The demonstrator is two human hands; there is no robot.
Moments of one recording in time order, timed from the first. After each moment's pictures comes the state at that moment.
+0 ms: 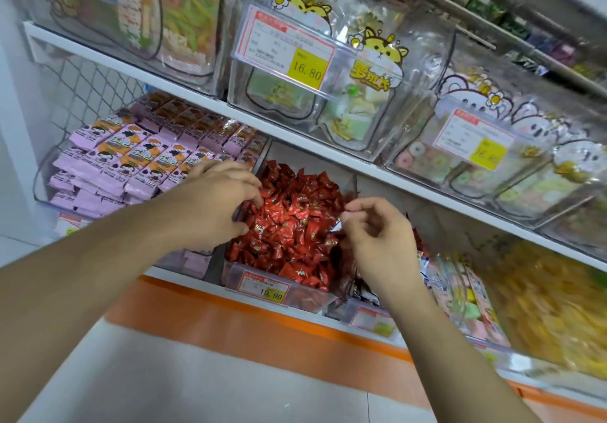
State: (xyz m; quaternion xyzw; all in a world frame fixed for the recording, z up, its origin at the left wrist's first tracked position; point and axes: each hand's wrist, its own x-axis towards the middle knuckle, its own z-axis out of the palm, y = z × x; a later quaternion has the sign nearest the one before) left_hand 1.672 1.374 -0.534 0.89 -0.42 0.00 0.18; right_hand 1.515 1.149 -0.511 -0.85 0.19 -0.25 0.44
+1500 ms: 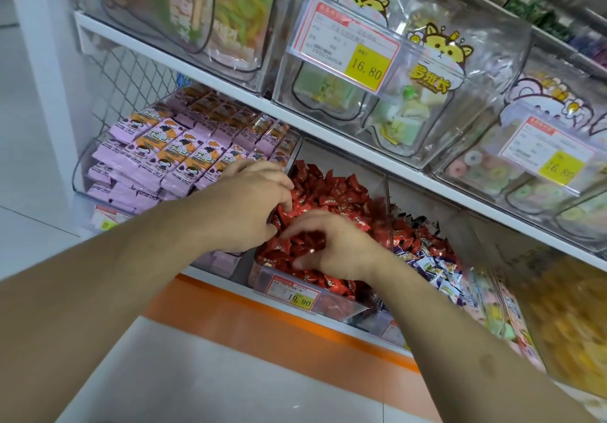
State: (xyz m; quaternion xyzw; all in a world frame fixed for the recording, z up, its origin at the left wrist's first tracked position) left_hand 1.672 1.376 -0.535 0.88 -0.43 0.00 0.20; right_hand 1.597 1.162 -0.551 -0.97 -0.06 0.10 0.21
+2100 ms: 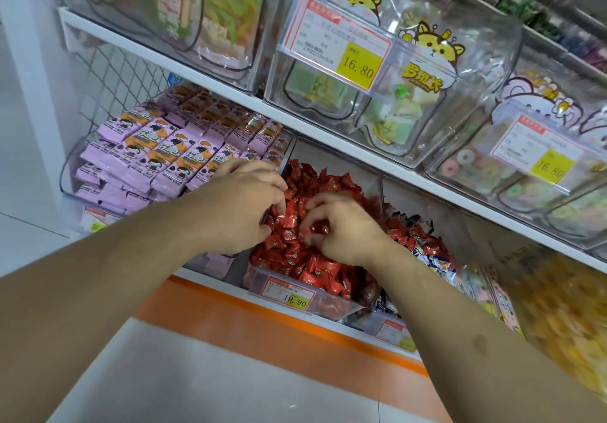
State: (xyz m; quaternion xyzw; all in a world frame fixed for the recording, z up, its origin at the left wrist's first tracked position) left_hand 1.673 1.375 -0.537 0.88 -0.43 0.00 0.19; right_hand 1.611 1.144 -0.544 -1.00 -0.03 0.02 0.07
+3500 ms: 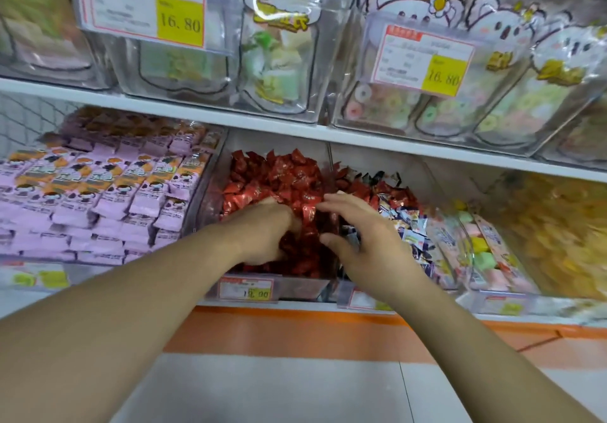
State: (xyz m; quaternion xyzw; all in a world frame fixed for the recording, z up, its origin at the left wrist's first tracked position) left_hand 1.662 1.249 -0.592 0.83 -0.55 -0.10 0.08; right_hand 1.486 1.104 -0.553 -0.95 0.08 -0.15 0.27
